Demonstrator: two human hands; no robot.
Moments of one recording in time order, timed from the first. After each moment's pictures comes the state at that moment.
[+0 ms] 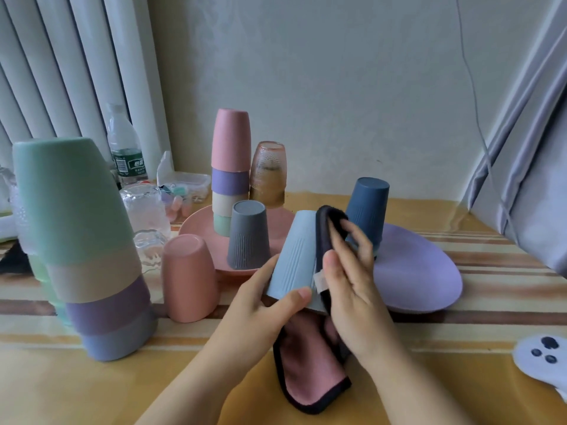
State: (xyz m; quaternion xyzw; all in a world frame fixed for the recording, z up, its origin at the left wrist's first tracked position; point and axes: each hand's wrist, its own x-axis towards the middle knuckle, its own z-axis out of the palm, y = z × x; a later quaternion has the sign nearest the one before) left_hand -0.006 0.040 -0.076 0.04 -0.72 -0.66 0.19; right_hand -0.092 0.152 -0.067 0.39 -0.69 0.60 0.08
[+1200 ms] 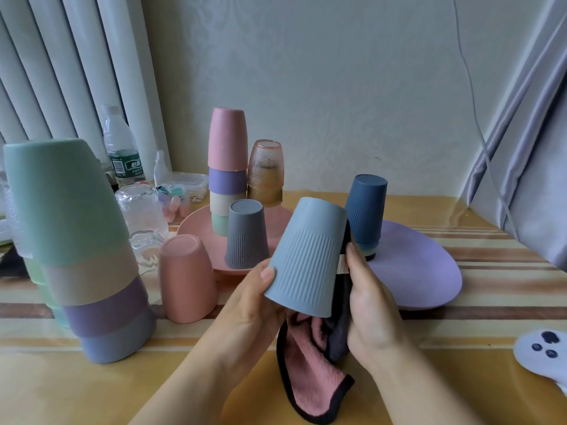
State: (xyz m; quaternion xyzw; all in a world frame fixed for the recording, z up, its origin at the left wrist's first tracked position) left_hand -0.015 0.033 -0.086 0.01 -0.54 -0.83 0.14; right_hand -0.092 0.159 -0.068 0.24 -0.51 0.80 -0.22
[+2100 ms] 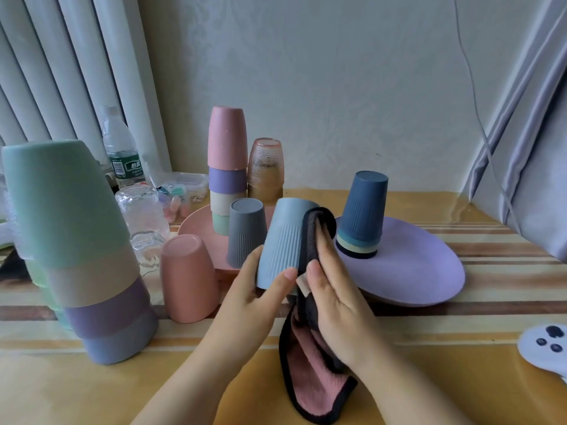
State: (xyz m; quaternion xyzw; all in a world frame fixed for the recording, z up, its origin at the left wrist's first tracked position) left_hand -0.011 0.037 -0.077 0.07 -0.70 -0.67 0.23; right_hand -0.078 0.150 -0.070 0.40 -0.69 0.60 -0.04
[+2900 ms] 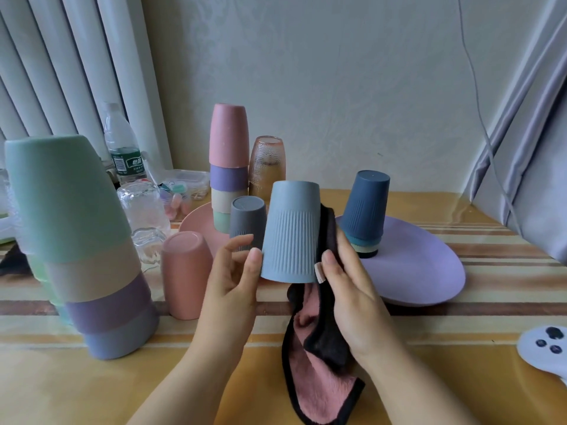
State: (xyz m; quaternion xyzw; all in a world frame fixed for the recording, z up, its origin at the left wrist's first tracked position) left_hand -0.015 0.027 -0.085 0.14 -0.64 -0.67 0.35; right_hand -0.083 0.153 -0.065 0.32 -0.60 0.72 -0.10
